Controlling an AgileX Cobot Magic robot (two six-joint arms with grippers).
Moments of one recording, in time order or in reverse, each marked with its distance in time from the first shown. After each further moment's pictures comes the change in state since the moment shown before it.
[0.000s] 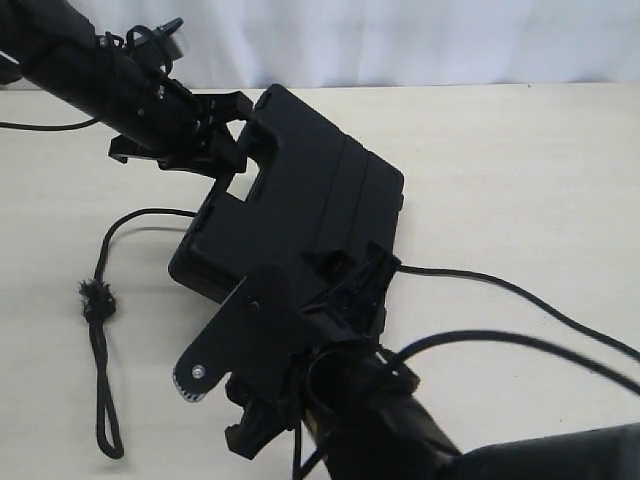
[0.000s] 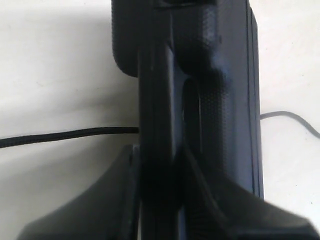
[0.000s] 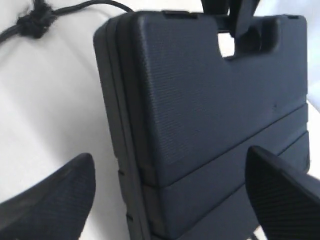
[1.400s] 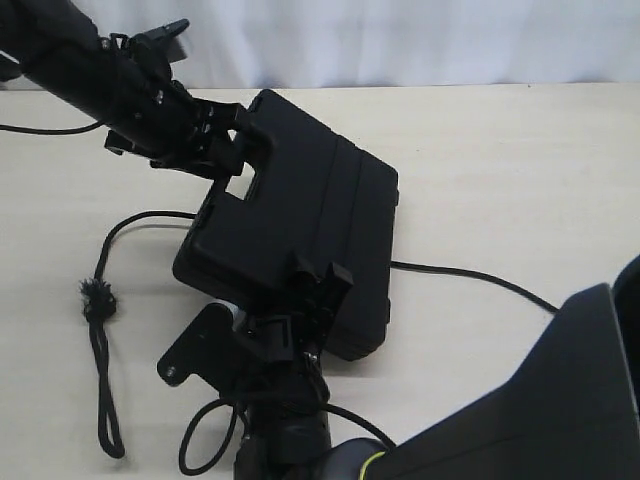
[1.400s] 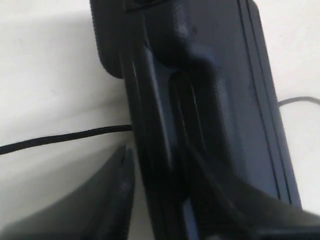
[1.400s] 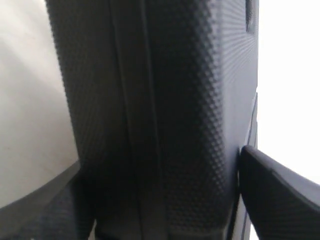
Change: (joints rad) left arm -0.001 -0.004 -0.005 0.088 -0.002 0.053; right arm -0.036 0.470 -0.206 -0.075 0.375 0.126
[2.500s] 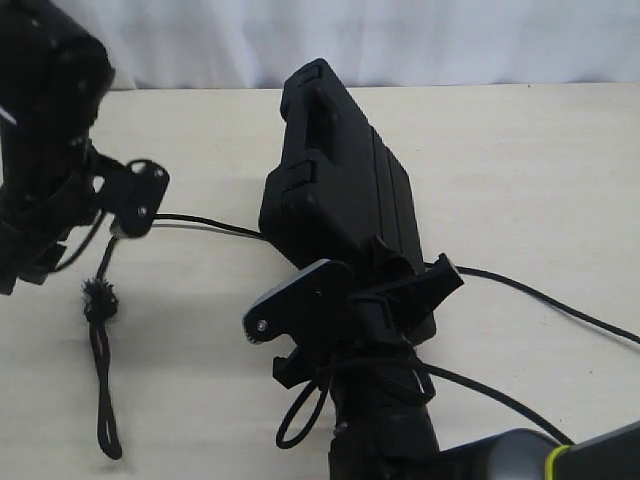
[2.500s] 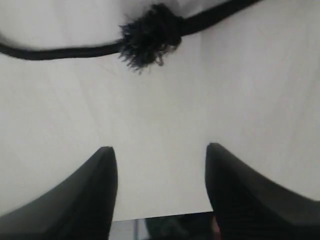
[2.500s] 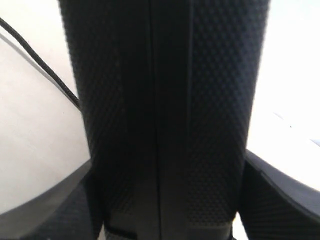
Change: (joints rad) left arm -0.154 -0.066 0.136 1.056 0.461 0.662; right arm -0.007 -0.267 0.240 0.035 -0.002 0.232
